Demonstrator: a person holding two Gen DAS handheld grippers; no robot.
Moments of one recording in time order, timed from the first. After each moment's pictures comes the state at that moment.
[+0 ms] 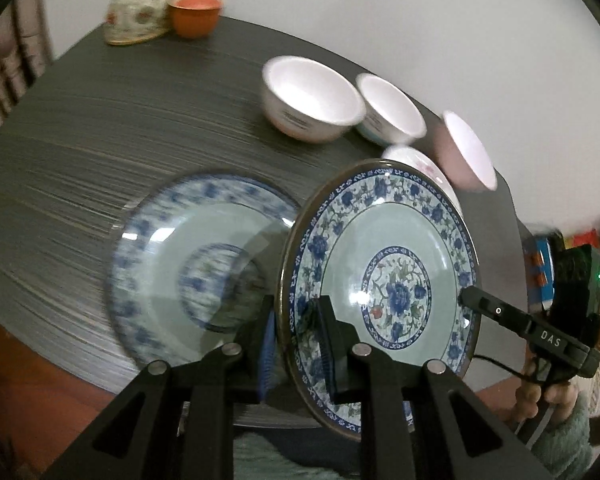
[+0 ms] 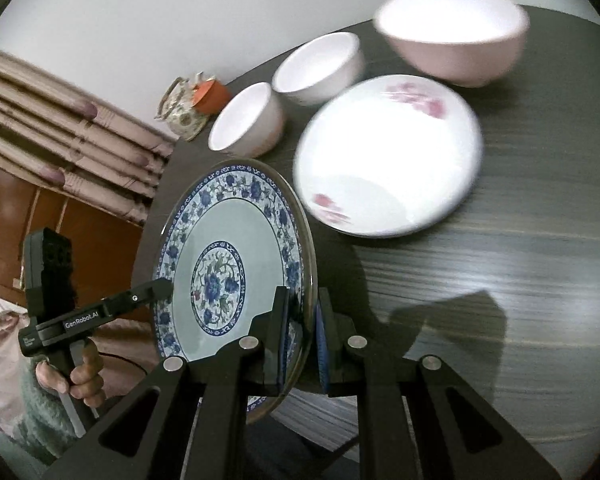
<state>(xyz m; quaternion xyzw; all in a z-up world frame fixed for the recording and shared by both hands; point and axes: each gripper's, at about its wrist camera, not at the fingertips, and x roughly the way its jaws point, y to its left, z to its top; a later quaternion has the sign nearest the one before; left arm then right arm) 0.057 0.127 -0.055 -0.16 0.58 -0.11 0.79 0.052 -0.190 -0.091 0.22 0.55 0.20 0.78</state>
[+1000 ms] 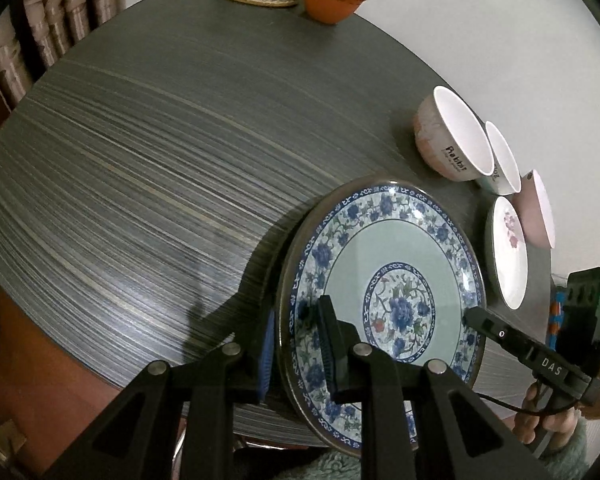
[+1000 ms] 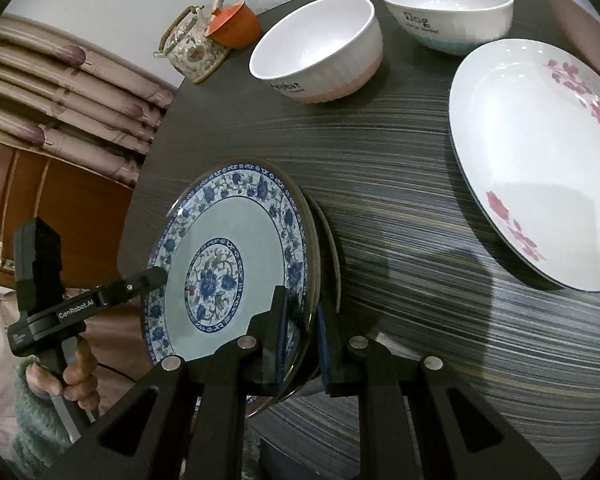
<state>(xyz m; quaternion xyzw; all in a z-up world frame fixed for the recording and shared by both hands) 0.078 0.229 -0.113 -0.21 0.61 -0.03 0.77 0.103 -0.063 -0.134 0.17 0.61 0.22 0.74</state>
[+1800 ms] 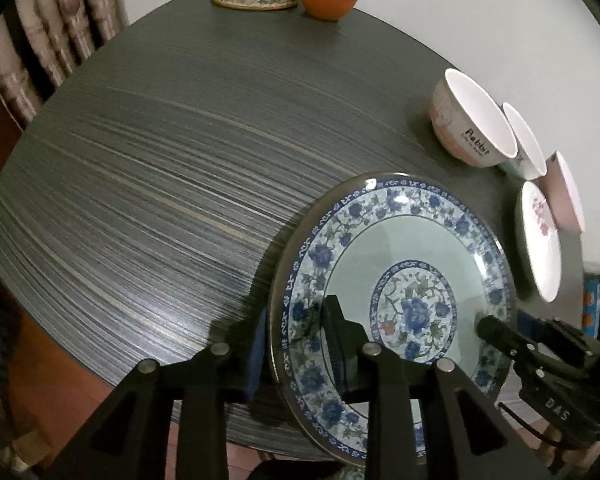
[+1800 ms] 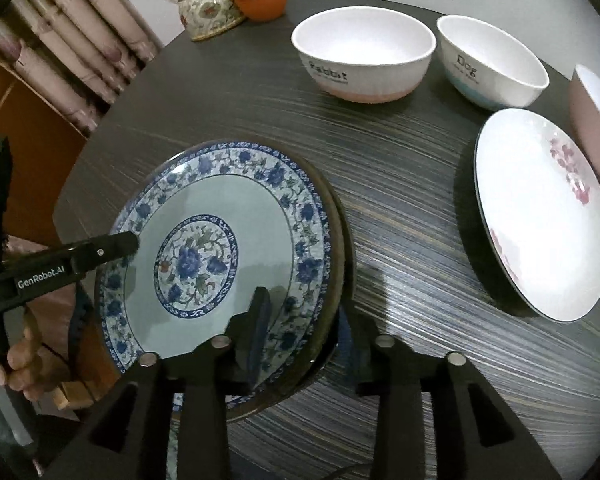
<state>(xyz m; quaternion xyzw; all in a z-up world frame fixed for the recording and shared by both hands) 0.077 0.203 -0.131 -0.14 0.60 0.00 0.79 0.093 -0.002 -0.125 -0.01 0.61 0.17 0.78</state>
